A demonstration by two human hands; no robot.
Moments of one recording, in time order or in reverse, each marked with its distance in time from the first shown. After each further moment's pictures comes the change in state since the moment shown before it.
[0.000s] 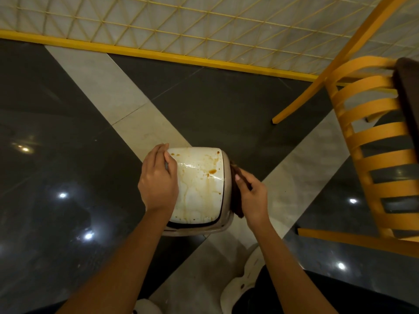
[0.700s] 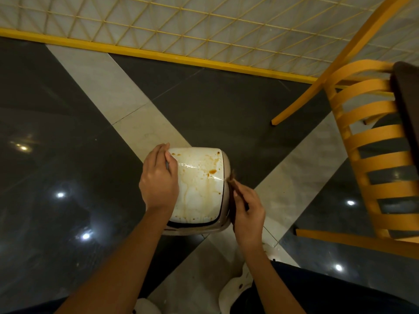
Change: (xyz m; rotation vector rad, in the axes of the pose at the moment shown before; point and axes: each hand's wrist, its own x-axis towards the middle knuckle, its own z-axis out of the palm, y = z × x) left_hand 0.000 0.000 -0.001 -0.005 0.001 0.007; right_hand -0.043 0.012 0.007 -0.030 0.120 -0.203
